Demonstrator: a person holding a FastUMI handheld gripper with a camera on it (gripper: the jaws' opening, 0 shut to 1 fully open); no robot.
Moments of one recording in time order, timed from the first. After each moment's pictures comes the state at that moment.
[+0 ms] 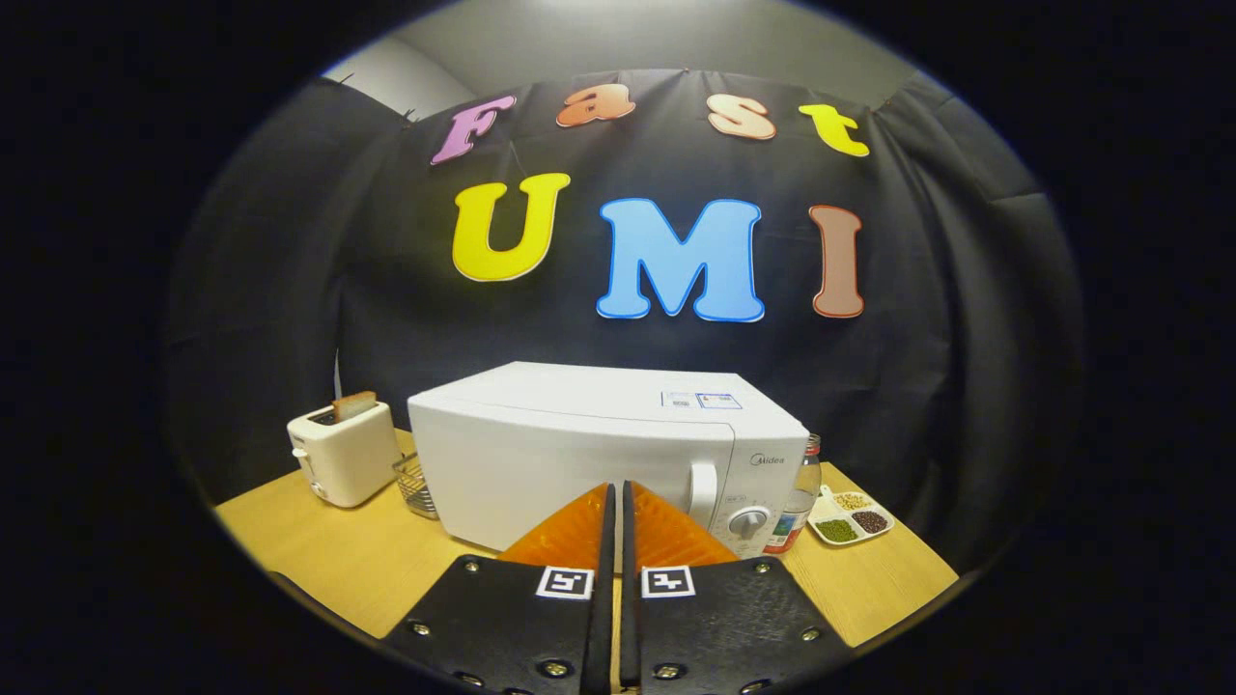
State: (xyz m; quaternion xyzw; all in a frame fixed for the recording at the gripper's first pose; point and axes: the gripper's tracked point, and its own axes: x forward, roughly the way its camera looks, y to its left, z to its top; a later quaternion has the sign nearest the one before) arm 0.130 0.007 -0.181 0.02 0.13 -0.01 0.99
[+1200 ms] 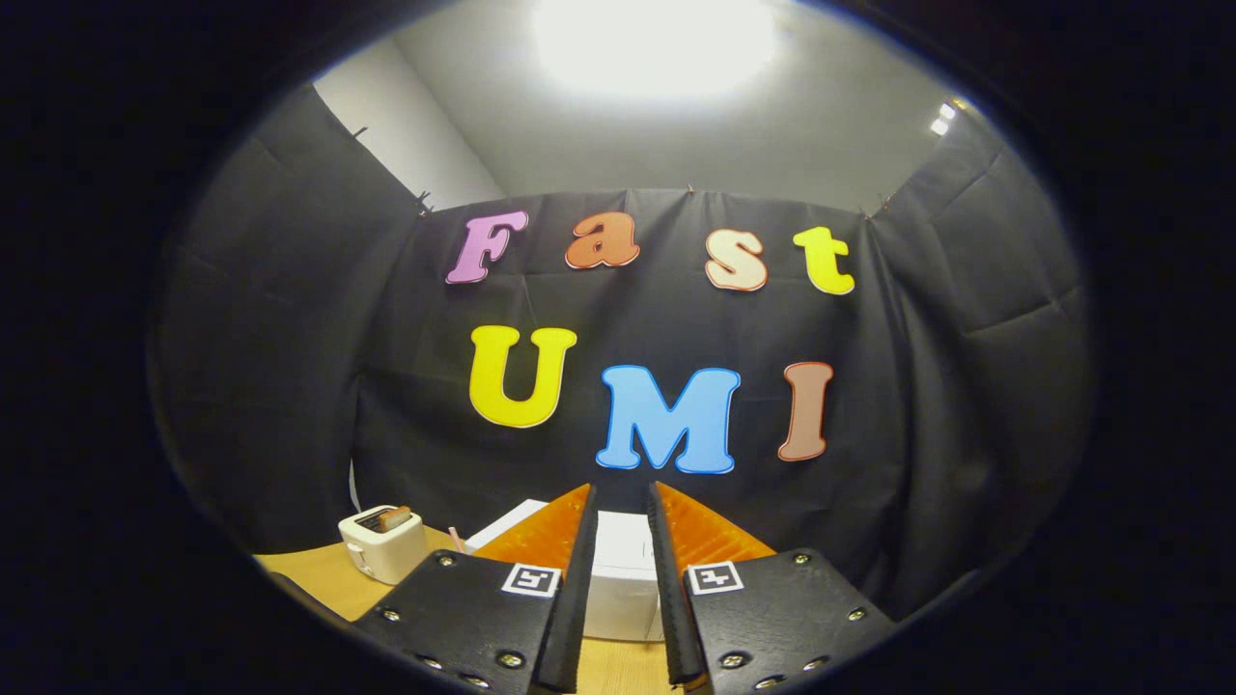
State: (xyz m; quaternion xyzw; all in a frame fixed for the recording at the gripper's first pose) arm 0.070 0.003 0.044 -0.02 -0.02 -0.05 1.00
